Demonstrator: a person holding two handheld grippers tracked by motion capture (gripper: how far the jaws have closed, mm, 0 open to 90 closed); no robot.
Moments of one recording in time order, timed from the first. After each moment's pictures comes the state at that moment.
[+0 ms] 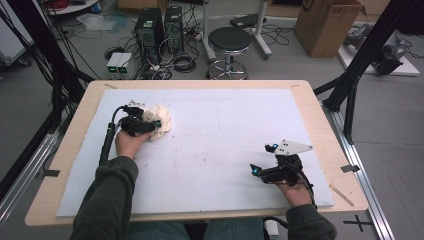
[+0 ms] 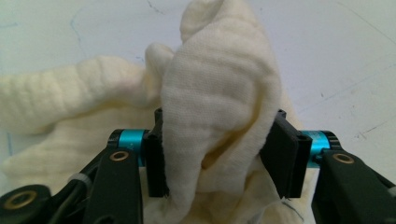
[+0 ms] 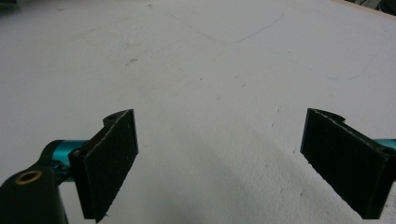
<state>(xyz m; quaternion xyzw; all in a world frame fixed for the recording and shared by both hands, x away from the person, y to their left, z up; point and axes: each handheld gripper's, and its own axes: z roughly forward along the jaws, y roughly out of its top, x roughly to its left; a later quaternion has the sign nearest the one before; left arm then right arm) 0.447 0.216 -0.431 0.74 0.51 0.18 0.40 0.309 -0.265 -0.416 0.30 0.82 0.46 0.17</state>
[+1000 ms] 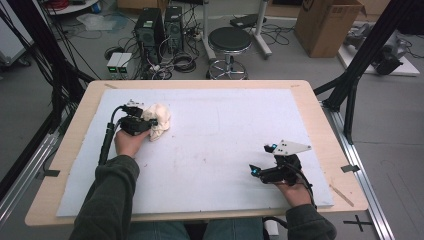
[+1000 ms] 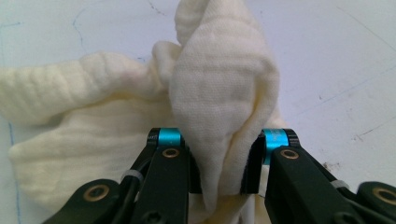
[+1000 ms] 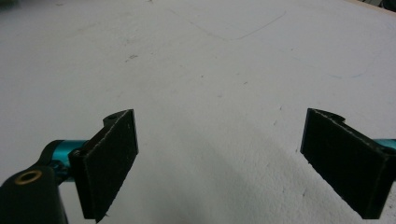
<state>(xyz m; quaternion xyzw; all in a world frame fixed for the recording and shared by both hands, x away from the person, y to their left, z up) 0.445 0.219 -0.426 0.74 0.51 0.18 0.40 0.310 -0.263 -0.418 0.30 0.82 0.45 0.17</state>
